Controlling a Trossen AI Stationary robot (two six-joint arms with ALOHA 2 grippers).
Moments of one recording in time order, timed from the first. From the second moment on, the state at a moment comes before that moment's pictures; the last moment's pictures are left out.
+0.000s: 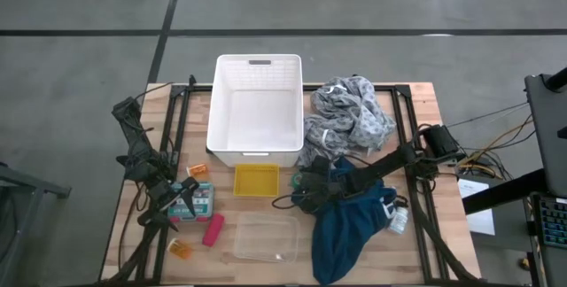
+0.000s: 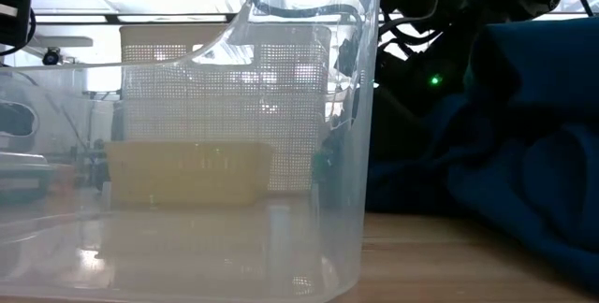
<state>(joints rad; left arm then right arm) -1.01 0.04 0.00 0.04 -0.16 -0.03 0.29 1.86 0.86 0.17 0.55 0.34</state>
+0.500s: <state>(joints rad) -1.01 0.04 0.00 0.04 -0.16 -0.03 0.29 1.86 0.86 0.17 0.55 0.33</state>
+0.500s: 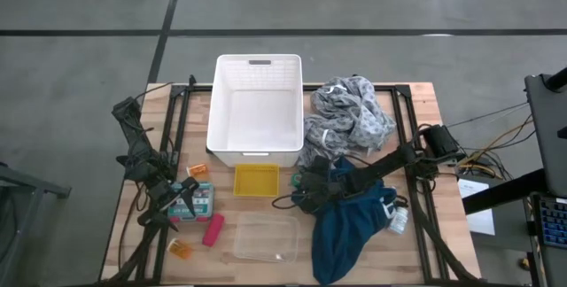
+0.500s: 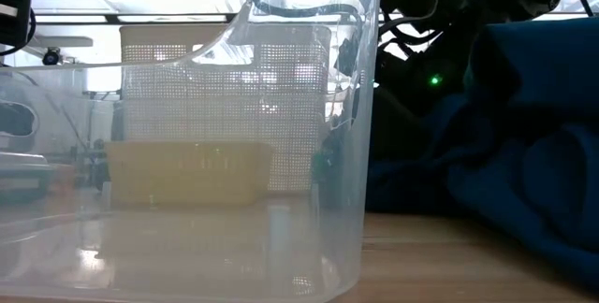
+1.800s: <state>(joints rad) -1.01 0.04 0.00 0.04 -0.16 -0.03 0.29 1.72 1.06 0.17 0.48 0.20</state>
